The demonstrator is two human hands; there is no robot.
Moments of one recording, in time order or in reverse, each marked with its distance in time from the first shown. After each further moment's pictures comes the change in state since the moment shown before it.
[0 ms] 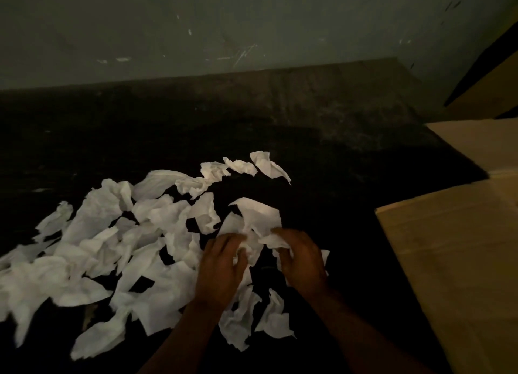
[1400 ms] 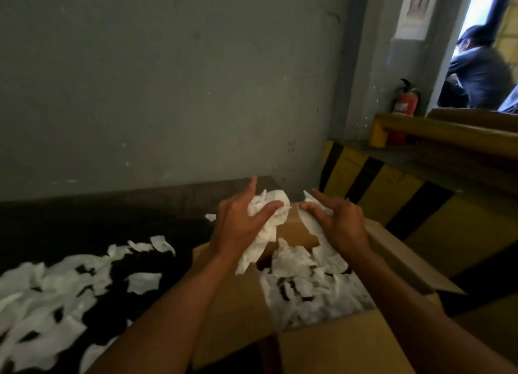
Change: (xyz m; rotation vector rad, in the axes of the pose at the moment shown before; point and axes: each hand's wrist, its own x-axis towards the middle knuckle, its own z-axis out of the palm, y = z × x) left_hand -0.019 0.483 -0.059 -0.378 0.234 0.328; right_hand -0.155 -0.018 -0.483 -0.070 0.540 -0.142
